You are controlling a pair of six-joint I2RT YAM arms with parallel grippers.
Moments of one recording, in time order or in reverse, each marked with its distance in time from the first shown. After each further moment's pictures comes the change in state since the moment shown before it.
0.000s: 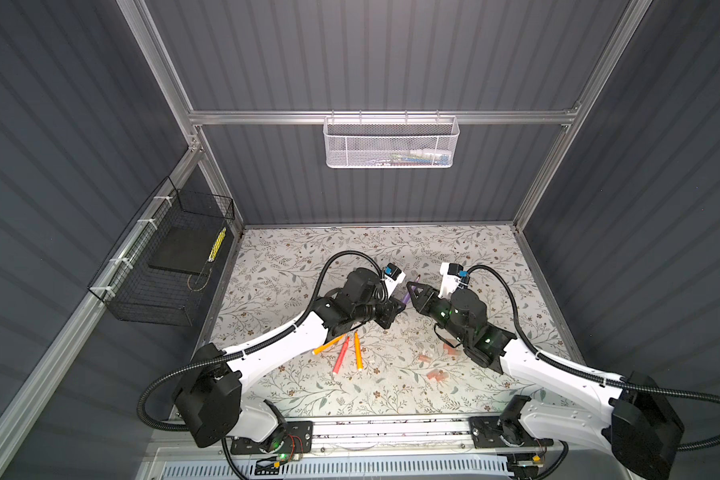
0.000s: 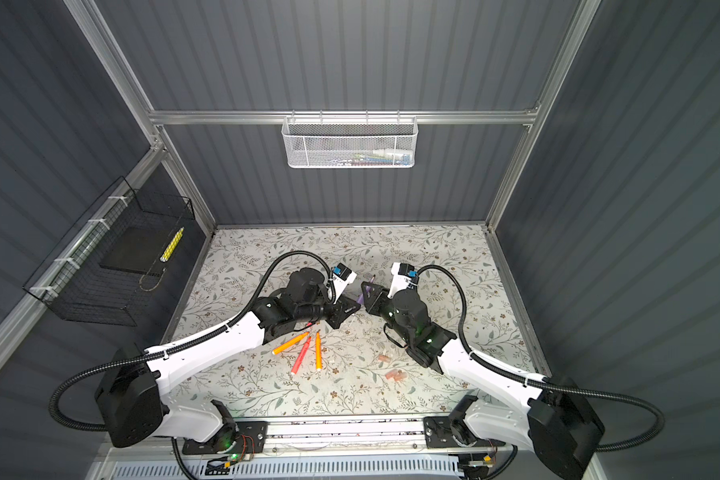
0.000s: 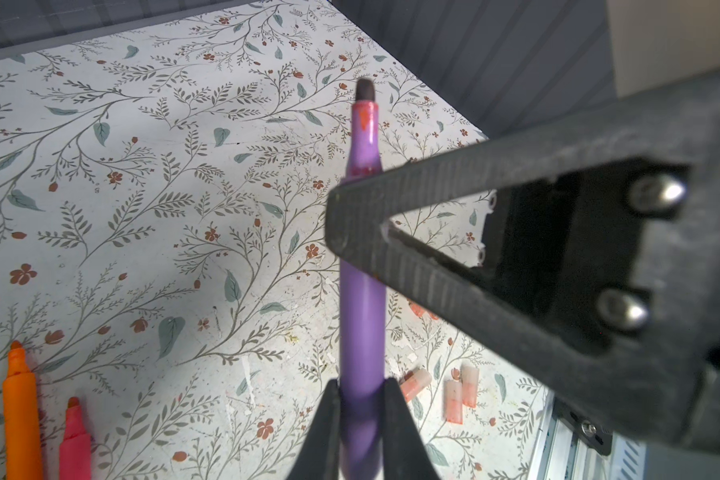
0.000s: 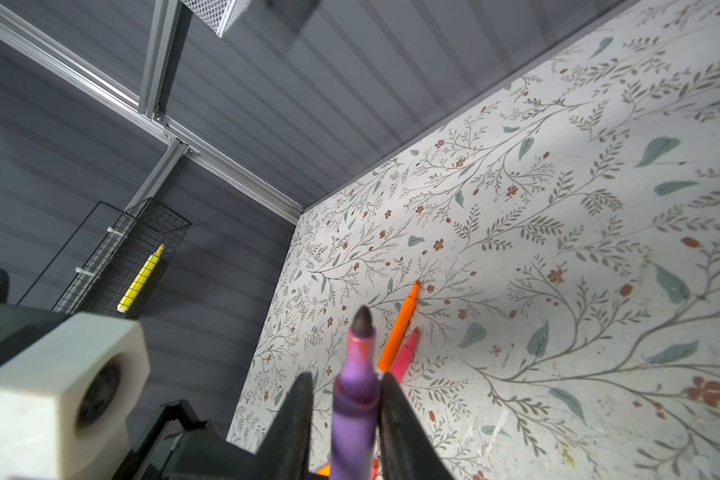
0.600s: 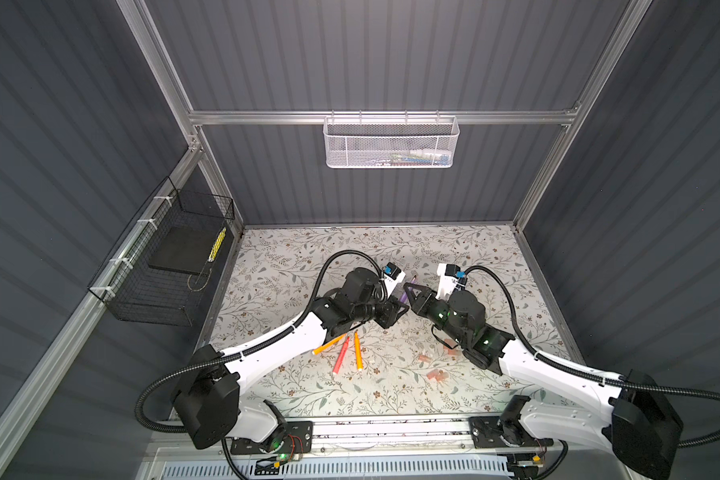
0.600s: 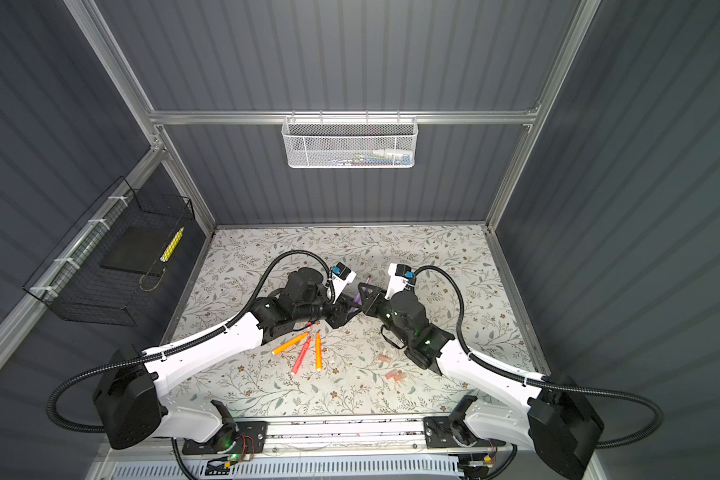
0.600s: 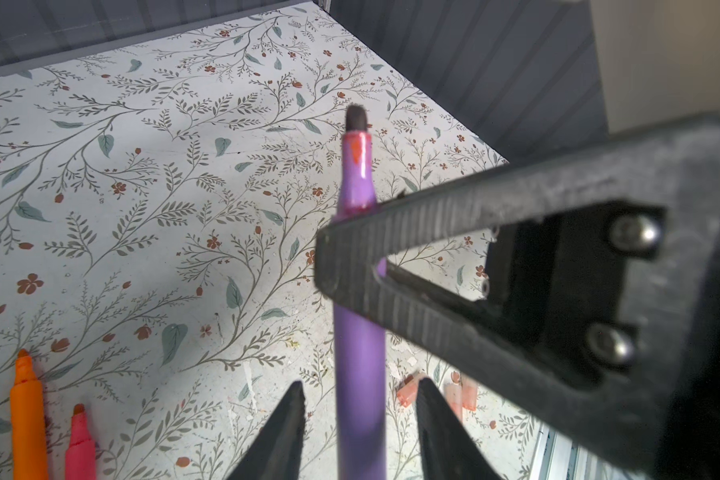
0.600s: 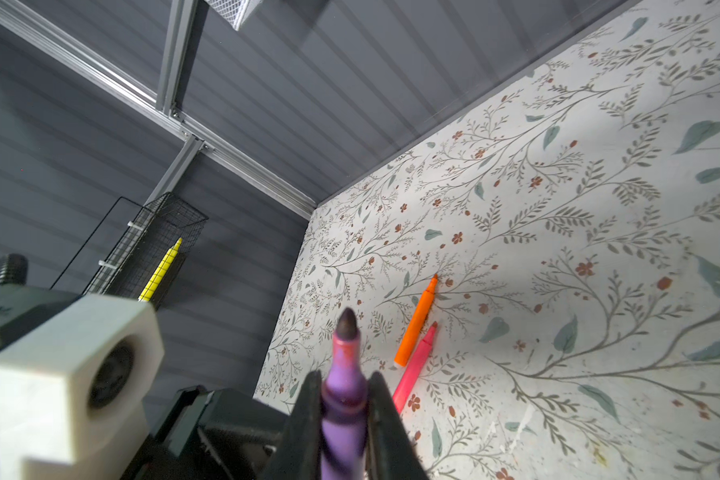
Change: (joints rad) left arm 0.004 -0.011 -0.005 0.011 -0.002 0.008; right arm 0.039 0.003 0.001 0.029 -0.005 0.020
